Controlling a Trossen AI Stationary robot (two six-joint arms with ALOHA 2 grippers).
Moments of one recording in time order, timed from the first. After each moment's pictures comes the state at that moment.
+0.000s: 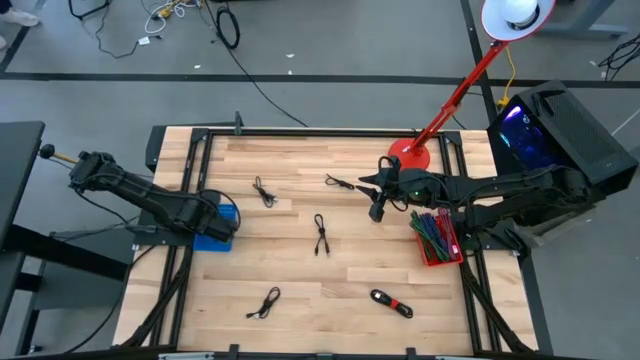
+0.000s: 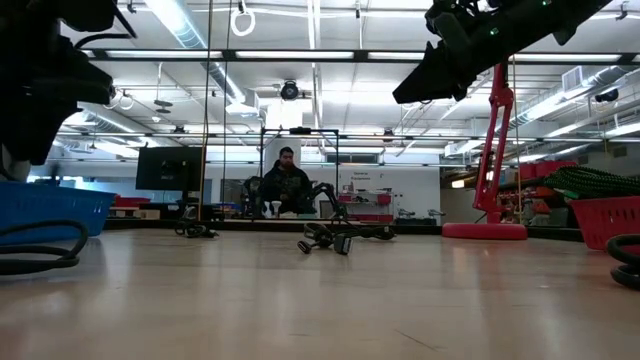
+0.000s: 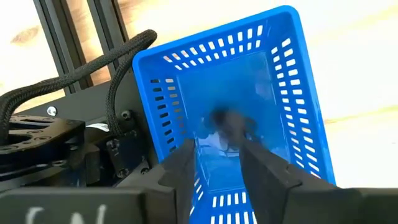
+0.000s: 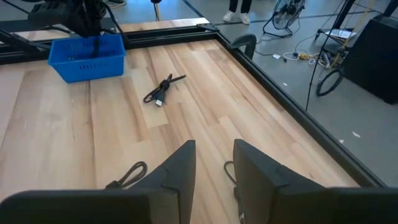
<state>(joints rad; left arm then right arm) -0.34 1.08 0.73 -1.36 -0.23 -1.62 -0.05 1.14 0.69 0.03 0.32 0.07</state>
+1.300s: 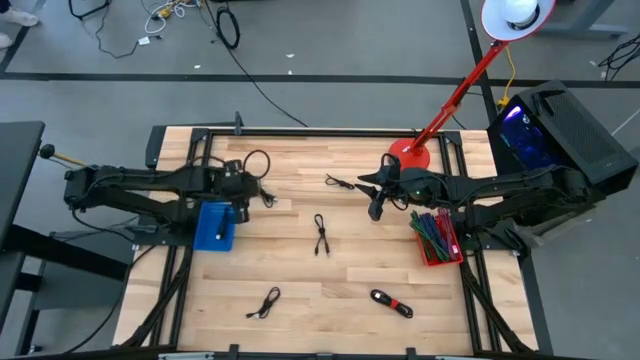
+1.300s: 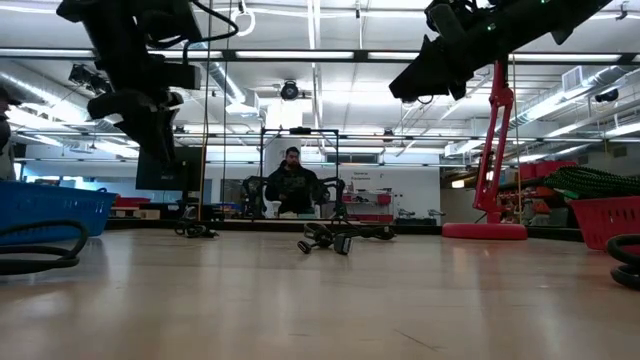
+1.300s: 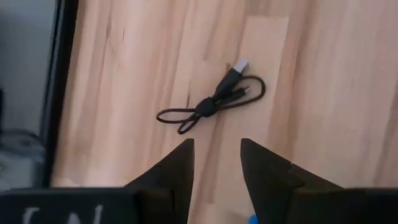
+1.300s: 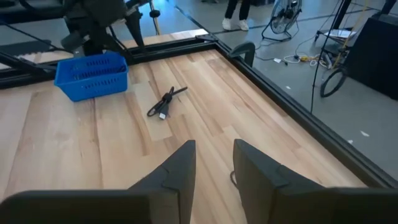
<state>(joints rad) 0.13 1.08 0.74 -0.80 -0.37 0.09 -0.05 1.14 0.69 0.07 0.32 0.12</state>
